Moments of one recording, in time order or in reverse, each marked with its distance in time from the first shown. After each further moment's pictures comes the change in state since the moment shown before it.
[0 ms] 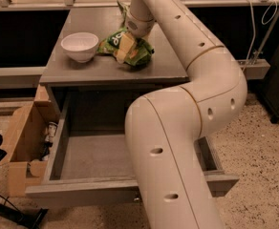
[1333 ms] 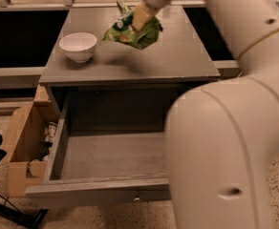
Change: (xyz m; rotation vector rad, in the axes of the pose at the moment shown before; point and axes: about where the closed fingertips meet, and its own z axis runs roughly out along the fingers) arm 0.008 0.014 -0.126 0.052 -0.188 0.012
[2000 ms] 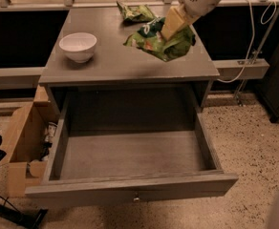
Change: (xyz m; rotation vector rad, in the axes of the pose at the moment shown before) arm 0.088 0.033 -0.085 -0.030 -0.019 0.189
